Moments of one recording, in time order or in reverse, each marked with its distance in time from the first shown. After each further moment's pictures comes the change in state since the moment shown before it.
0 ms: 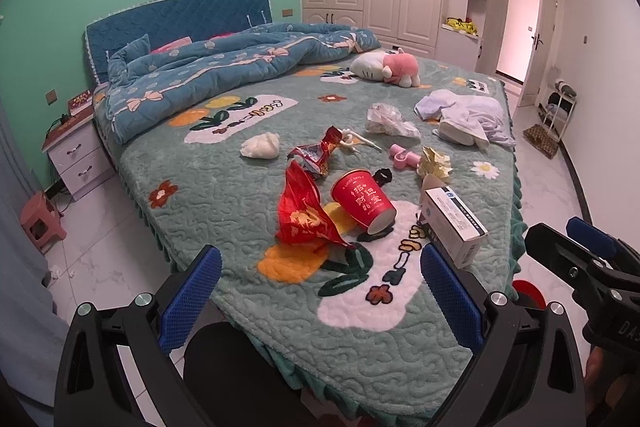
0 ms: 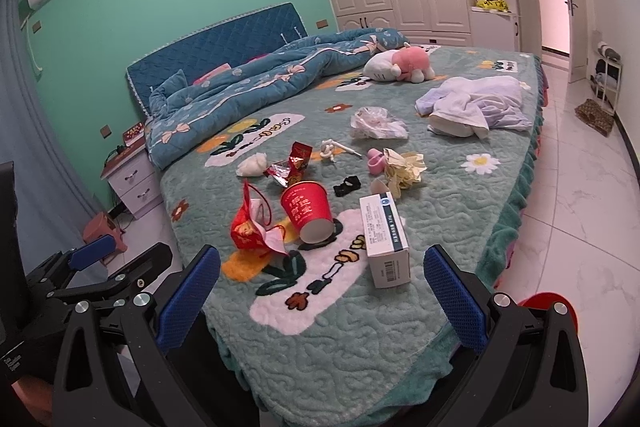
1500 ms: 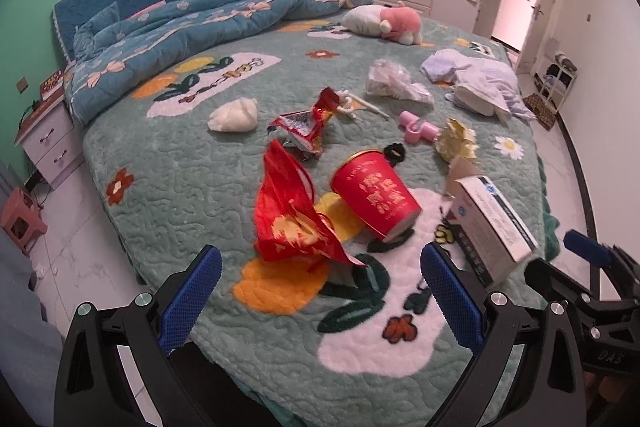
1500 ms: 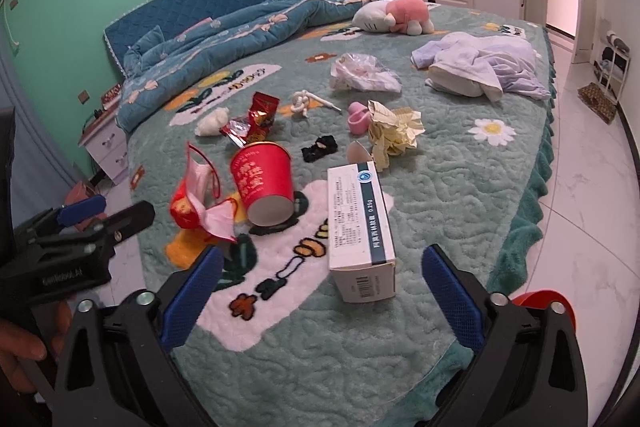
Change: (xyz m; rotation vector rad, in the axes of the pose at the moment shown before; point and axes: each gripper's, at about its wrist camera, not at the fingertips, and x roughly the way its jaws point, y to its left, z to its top) left arm 0.100 0.012 0.027 0.007 0.165 -0.049; right arm 0.106 -0.036 0.007 -0.027 0.179 -0.050
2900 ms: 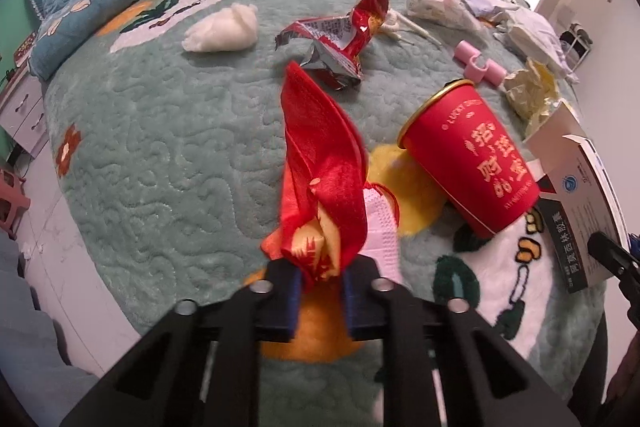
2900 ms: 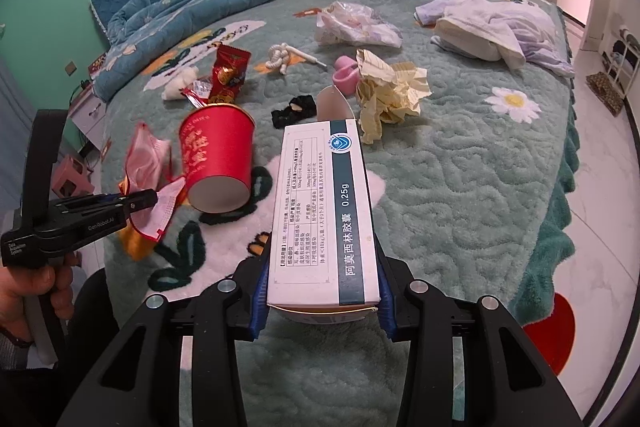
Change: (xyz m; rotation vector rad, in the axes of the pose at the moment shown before) left arm 0.104 0.038 -0.002 0.007 0.237 -0.040; right arm 0.063 -0.020 0.006 -0.016 0.124 -0.005
